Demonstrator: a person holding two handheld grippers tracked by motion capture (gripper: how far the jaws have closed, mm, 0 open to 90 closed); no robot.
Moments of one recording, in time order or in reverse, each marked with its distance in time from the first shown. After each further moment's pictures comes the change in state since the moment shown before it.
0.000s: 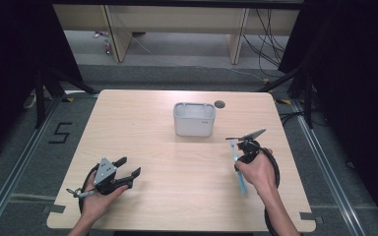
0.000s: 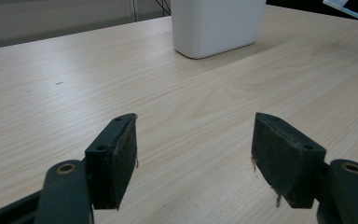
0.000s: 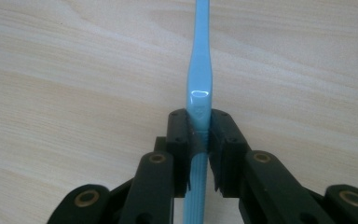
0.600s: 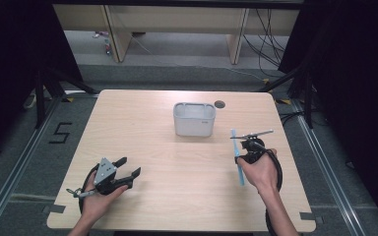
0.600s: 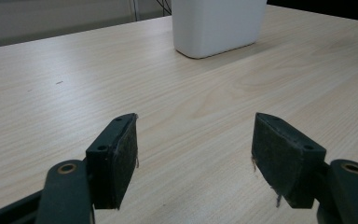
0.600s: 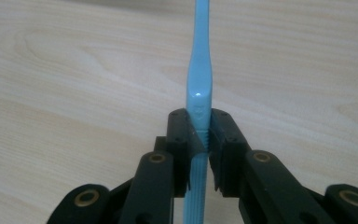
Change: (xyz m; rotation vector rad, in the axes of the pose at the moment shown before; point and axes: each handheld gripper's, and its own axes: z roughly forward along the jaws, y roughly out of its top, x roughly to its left) left arm 0.000 0.000 0.000 0.000 0.002 -0.002; right arm -0.006 -0.007 -0.013 -0.229 0.040 -0.086
